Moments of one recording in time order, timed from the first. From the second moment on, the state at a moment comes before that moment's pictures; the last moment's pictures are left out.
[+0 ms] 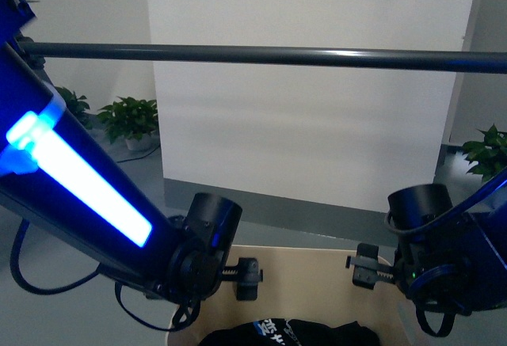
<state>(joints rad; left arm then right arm) -0.35 2.58 1.69 0.18 -0.35 -0.24 0.16 2.37 1.34 0.33 0.30 0.37</state>
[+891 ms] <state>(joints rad) -0.28 1.97 0.89 1.09 -0.28 -0.02 0.17 1.97 0.87 1.07 0.16 0.05</state>
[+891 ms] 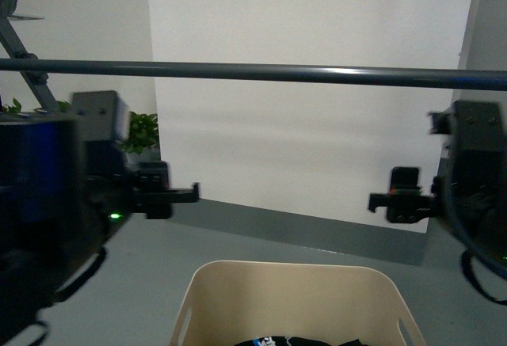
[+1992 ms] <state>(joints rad) 0.00 1.05 0.07 0.96 -0.01 -0.01 0.00 1.07 0.08 0.97 0.00 0.00</state>
